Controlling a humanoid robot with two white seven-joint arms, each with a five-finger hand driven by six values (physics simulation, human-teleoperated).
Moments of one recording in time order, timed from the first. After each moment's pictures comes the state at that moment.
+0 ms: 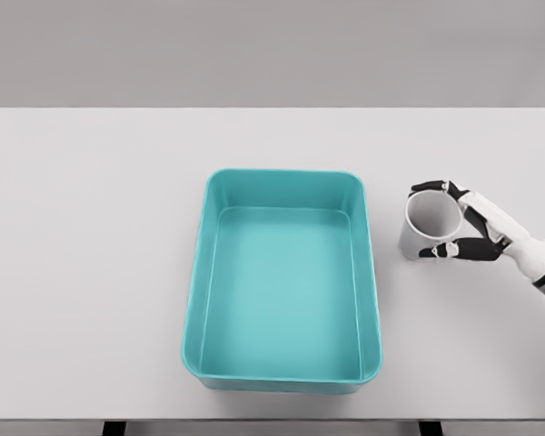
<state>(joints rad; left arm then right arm) 0.05 0.00 -0.03 -0.07 0.02 -0.04 -0.08 -0.23 -0.84 0.56 -1.34 -0.49 -0.61 0.29</state>
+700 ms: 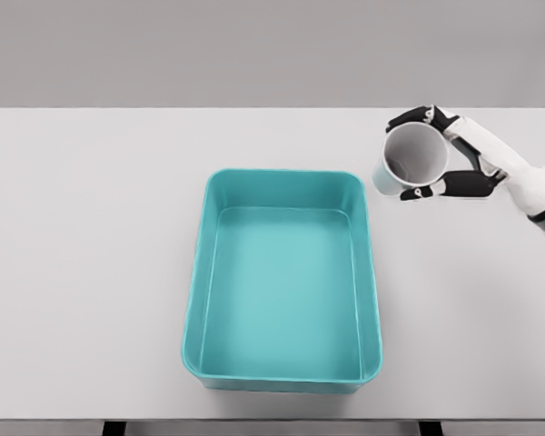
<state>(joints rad) 0.05 0.00 -0.03 -0.07 0.02 -0.04 -0.08 -0.43 -0.85 0.56 -1.51 -0.44 -0.61 0.30</state>
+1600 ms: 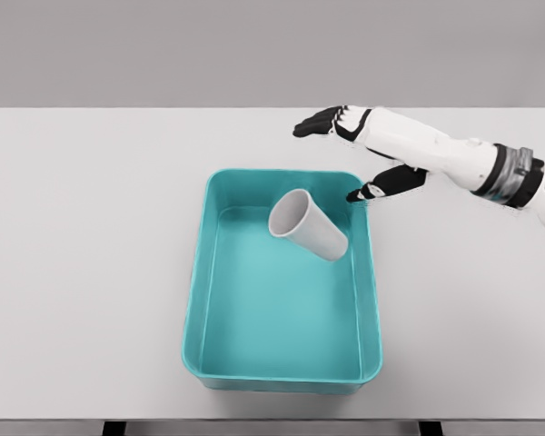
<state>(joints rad) 0.05 0.00 -0.03 -0.07 0.02 -0.04 -0.08 -0.68 -0.78 0.71 -1.58 -0.01 -0.61 0.31</state>
